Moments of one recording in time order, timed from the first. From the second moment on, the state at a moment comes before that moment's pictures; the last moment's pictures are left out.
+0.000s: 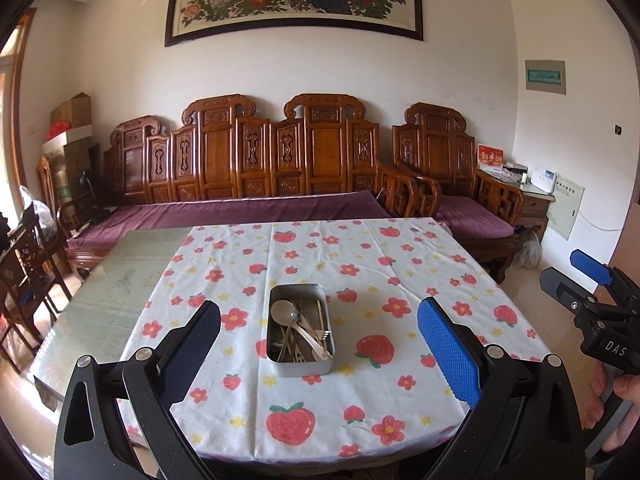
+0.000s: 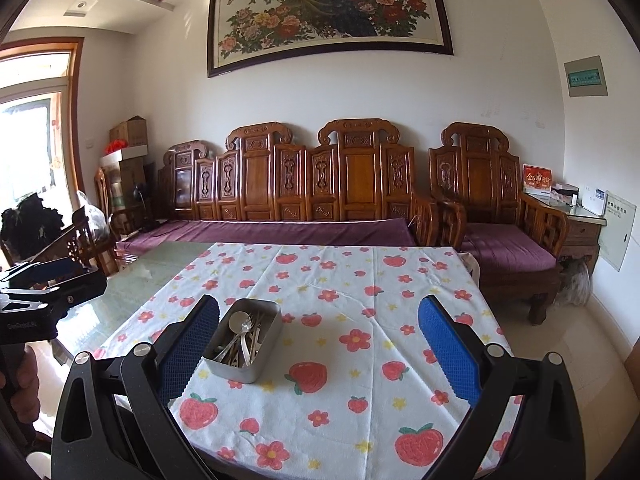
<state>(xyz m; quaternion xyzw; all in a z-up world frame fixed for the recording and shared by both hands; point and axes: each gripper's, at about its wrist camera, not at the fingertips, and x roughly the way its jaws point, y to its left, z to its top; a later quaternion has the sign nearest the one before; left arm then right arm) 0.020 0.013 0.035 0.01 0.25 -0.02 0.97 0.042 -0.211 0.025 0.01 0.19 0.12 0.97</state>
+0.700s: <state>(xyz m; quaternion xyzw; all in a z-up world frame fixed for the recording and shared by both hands) 0.020 0.014 0.032 0.01 0.24 -0.01 0.97 0.042 -0.213 0.026 0.01 0.19 0.12 0.97</state>
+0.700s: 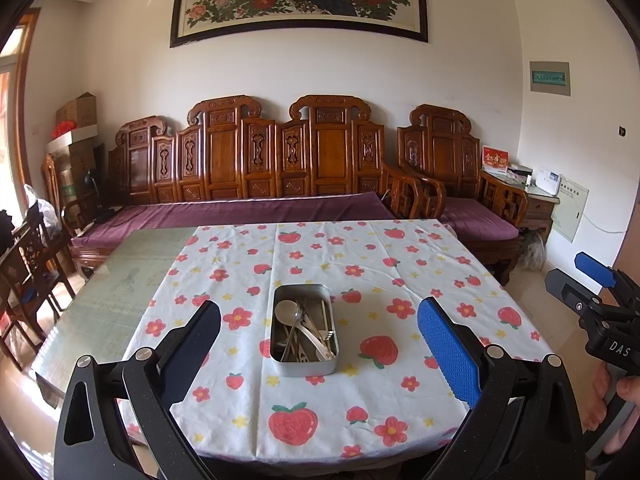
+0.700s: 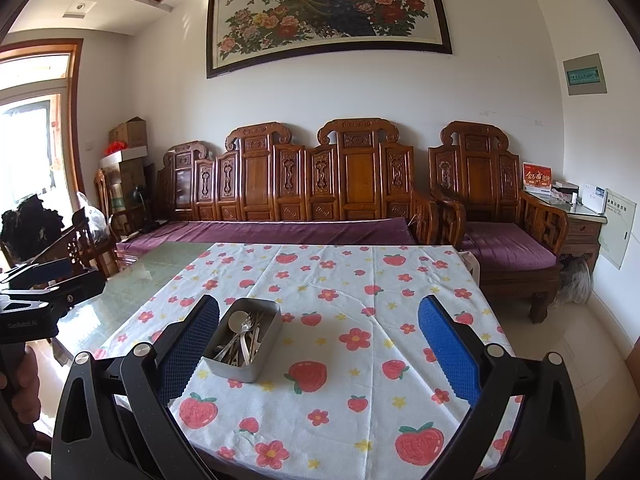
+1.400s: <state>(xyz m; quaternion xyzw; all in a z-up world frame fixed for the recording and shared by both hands) 0.015 0.009 0.038 0.01 0.24 -0.01 0.97 0.043 -0.211 0.024 0.01 0.19 0.12 0.97</state>
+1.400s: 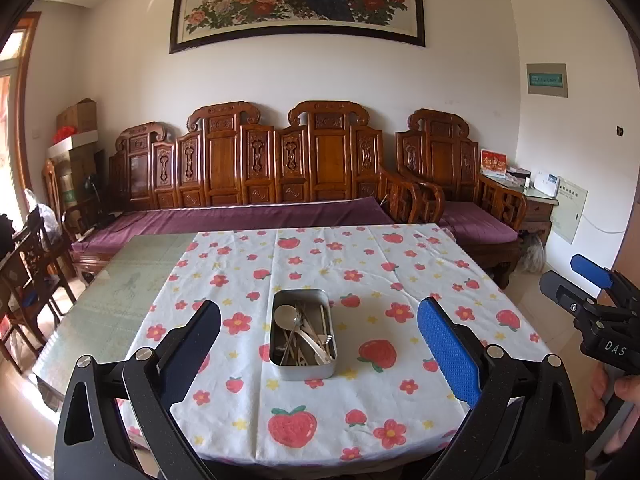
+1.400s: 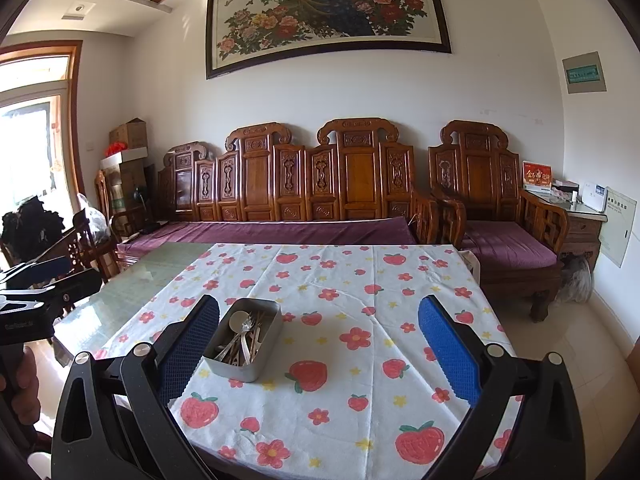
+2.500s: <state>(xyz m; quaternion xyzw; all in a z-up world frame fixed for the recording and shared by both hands) 0.011 0.008 0.042 0.01 0.23 -0.01 0.97 0.041 -0.211 0.023 0.01 0.19 0.12 0.97</state>
